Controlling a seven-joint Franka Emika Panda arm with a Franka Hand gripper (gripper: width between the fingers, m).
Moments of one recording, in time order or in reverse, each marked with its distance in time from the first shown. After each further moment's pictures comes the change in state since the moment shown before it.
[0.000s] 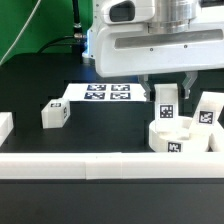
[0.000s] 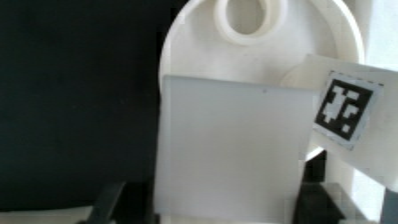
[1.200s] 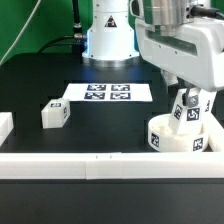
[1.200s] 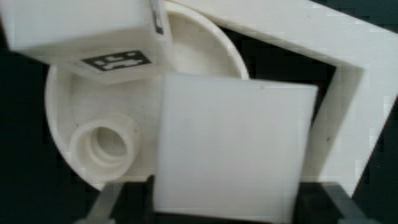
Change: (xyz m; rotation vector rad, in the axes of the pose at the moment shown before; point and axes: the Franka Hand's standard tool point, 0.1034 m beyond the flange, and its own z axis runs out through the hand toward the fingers) arm -0.002 -0.023 0.005 0.076 -0.018 1.160
